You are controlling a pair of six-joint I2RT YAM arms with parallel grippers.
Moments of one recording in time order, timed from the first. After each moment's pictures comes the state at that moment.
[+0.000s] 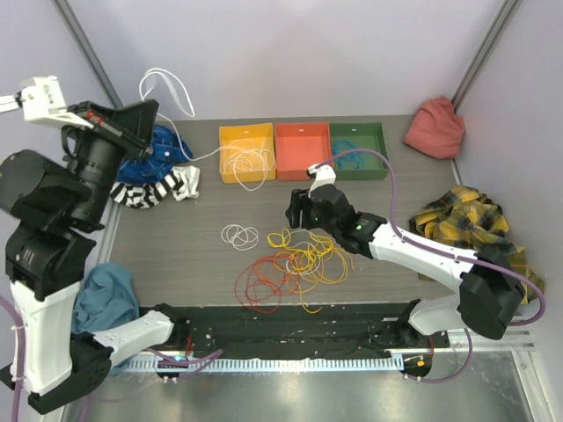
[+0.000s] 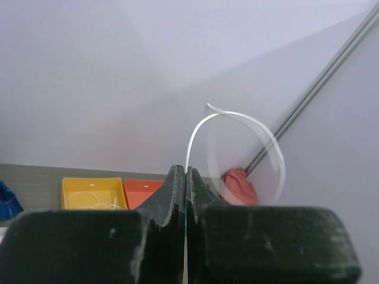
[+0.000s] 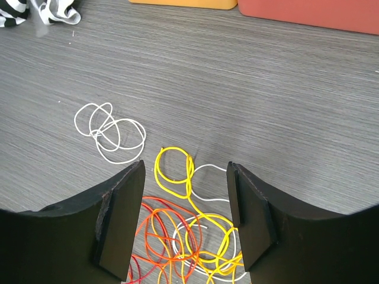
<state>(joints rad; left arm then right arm) -0.52 1.03 1.90 -0.59 -0.27 -0.40 0.83 1.35 0.91 -0.06 0.26 0.47</state>
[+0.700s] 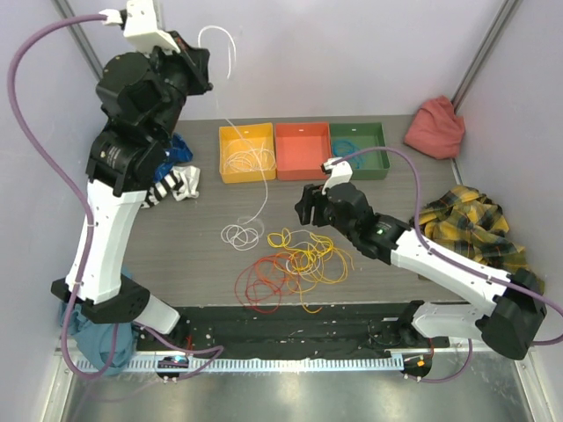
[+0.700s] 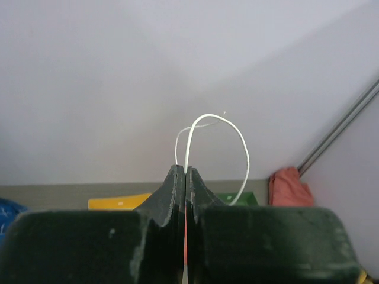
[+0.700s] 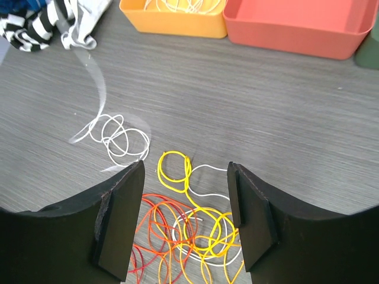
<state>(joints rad) -0.52 1.50 2.21 -0.57 -0.32 -0.23 0.83 1.20 0.91 -0.15 0.29 0.45</state>
